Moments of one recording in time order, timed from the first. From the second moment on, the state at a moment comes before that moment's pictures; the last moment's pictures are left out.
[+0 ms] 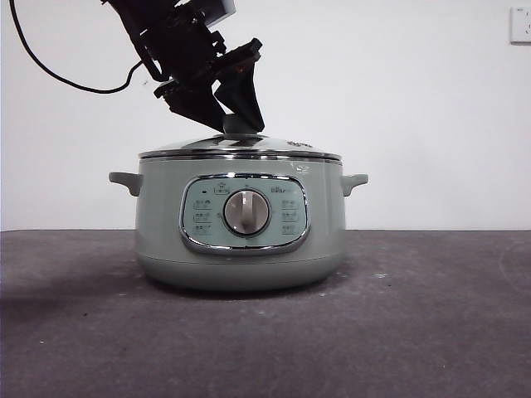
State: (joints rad) left arm -0.48 1.76 1.50 -0.41 0.20 0.13; right arm 0.59 1.12 1.71 -1.00 0.11 -0.03
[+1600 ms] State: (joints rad) left arm -0.48 1.25 1.68 -1.12 0.37 0.13; right arm 0.59 1.15 1.71 -1.35 -0.26 -0.03
